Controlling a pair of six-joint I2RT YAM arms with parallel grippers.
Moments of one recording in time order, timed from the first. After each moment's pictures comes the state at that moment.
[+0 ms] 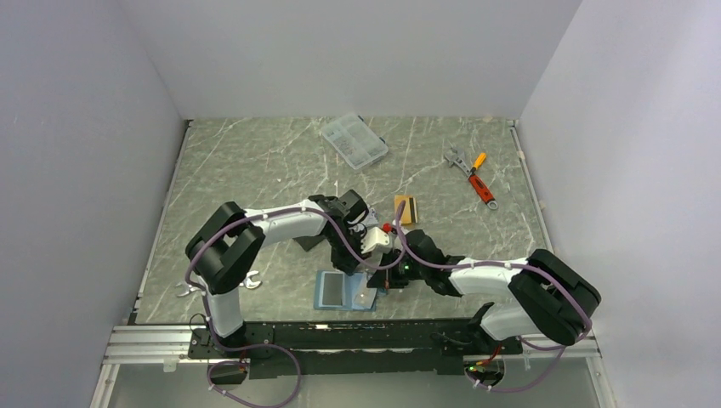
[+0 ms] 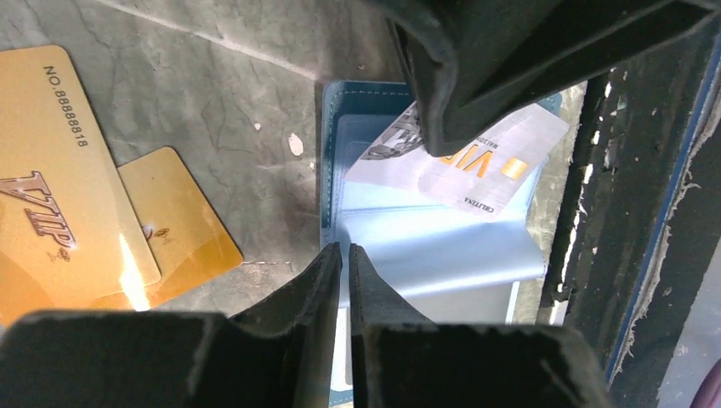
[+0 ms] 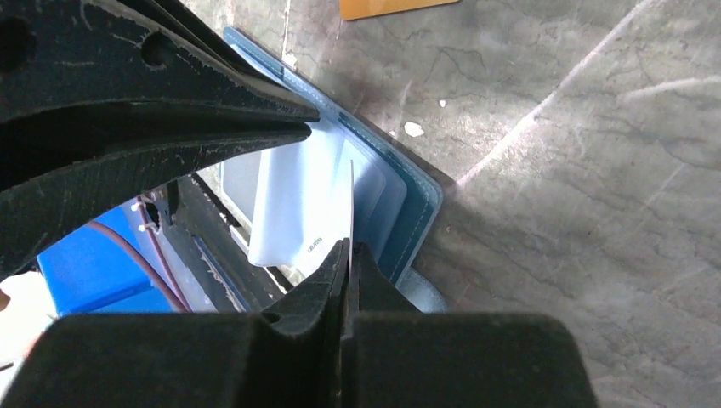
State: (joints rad) left arm -0.82 1.83 1.17 -0.68 0.53 0.62; right arm 0.79 1.35 0.33 0.31 -0.36 0.83
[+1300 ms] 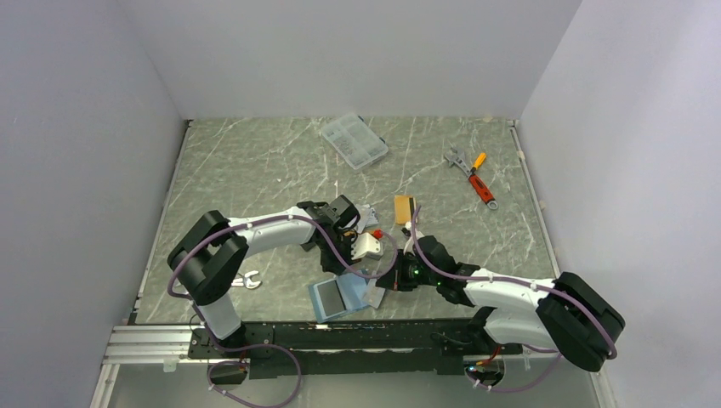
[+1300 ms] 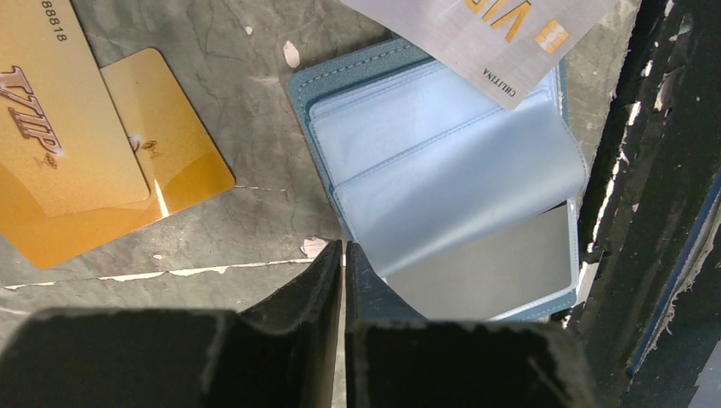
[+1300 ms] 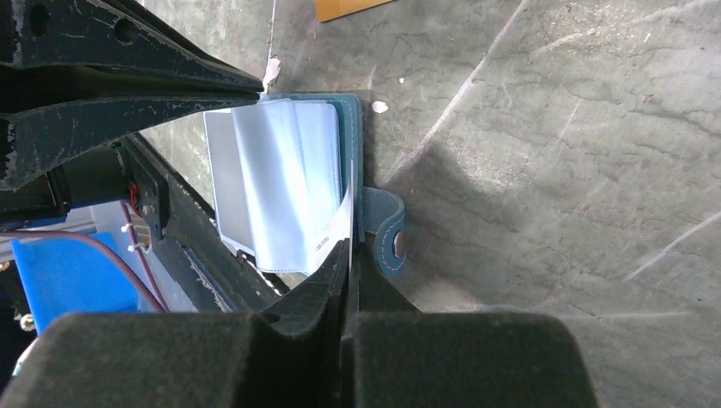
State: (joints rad) left arm -0.83 1.71 1.05 -0.66 0.41 0.65; right arm 0.79 1.14 0.25 0.23 -0.27 0.84
